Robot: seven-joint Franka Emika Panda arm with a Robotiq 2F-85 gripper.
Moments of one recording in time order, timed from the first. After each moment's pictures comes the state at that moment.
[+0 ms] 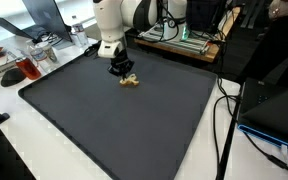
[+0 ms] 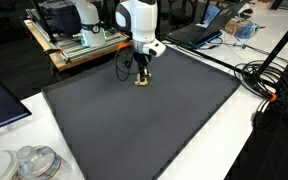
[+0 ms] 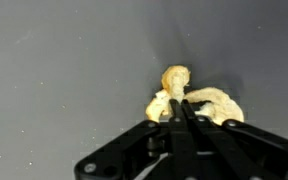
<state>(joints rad) -0.06 0.43 0.02 -2.23 -0.04 2.65 -1.11</state>
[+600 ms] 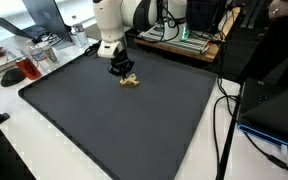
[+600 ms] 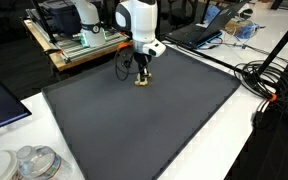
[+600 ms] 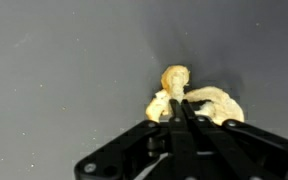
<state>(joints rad) -0.07 0.43 0.03 -2.23 -0.04 2.65 -1.09</state>
